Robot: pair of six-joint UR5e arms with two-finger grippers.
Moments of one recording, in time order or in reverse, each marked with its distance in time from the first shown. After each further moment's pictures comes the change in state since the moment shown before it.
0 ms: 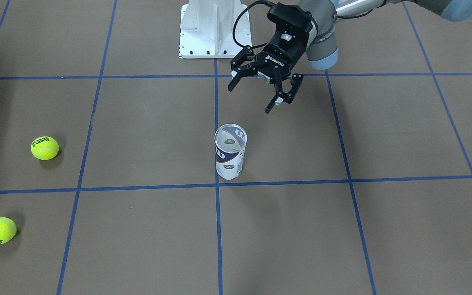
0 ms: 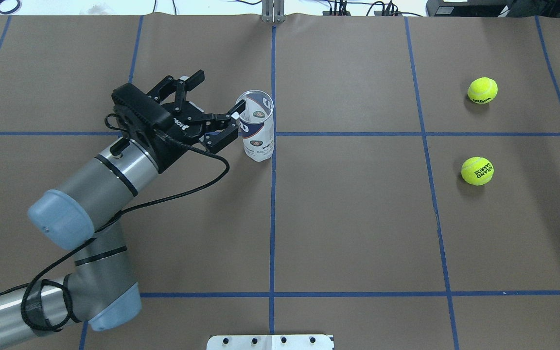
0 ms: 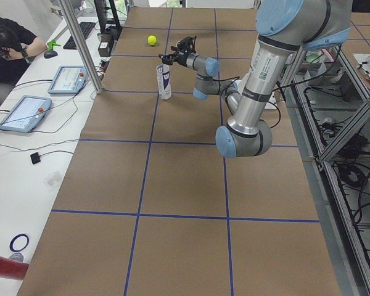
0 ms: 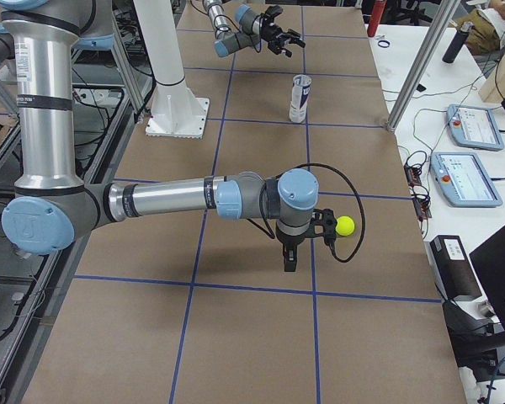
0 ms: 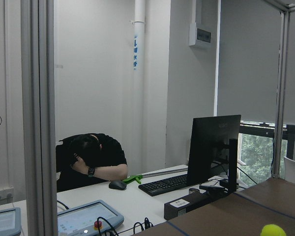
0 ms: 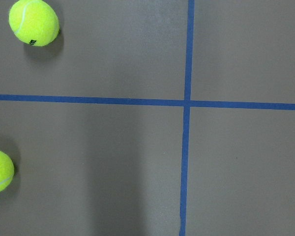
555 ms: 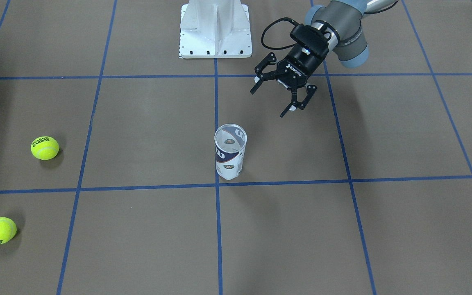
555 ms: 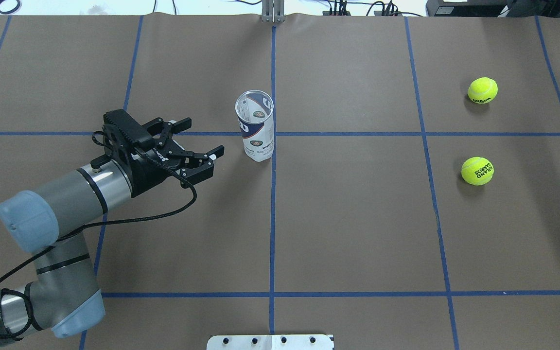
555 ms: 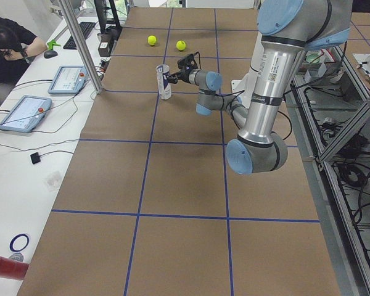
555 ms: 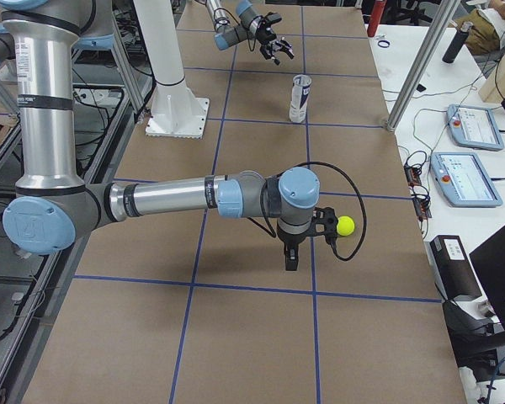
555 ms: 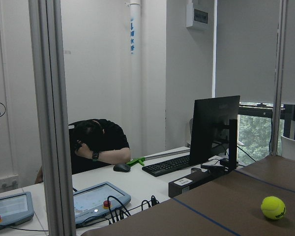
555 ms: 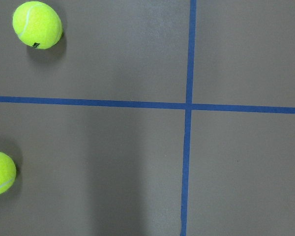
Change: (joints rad) left arm -0.002 0.115 -0.026 0.133 -0.244 -0.175; right arm 0.000 0.009 0.002 0.001 0.001 -0.001
